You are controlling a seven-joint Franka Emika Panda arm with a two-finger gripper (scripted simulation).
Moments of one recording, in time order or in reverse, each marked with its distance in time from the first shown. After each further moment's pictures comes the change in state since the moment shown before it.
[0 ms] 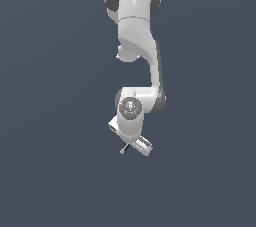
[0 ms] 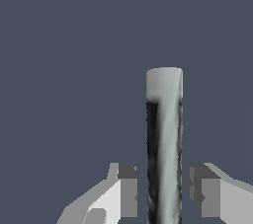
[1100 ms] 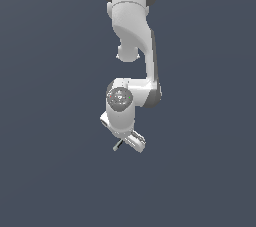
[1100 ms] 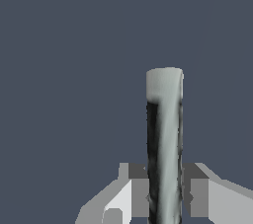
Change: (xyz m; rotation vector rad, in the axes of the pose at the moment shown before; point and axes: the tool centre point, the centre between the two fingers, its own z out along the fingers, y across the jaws) arm 0.016 0.024 -0.041 0.000 -0.001 -0.001
